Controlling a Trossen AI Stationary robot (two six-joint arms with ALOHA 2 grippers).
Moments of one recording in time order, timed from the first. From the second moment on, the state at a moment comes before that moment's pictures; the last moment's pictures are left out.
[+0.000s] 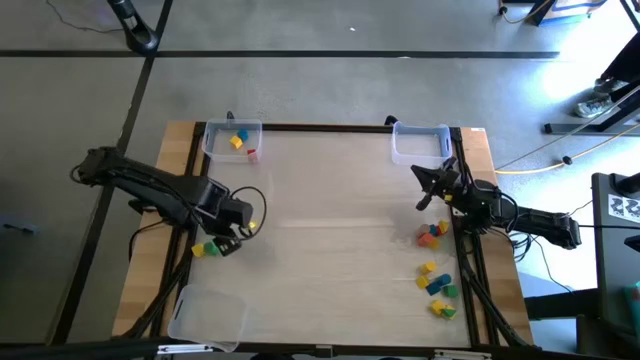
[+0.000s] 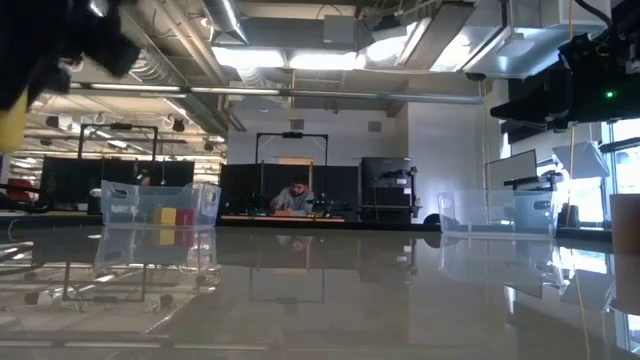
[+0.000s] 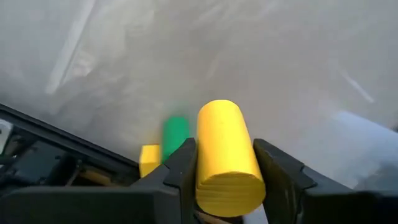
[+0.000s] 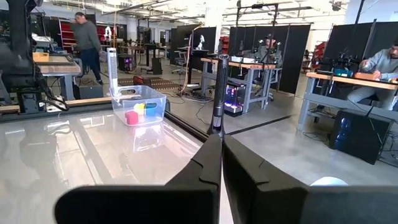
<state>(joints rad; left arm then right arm) -0.24 1.17 0.95 -1.27 0.19 -0.89 -0.18 0.01 0.01 0.08 0.43 -0.11</state>
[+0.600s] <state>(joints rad) -0.71 1.19 1.05 -1.13 0.30 -1.46 -0.18 0.01 0.01 0.08 0.43 -0.17</state>
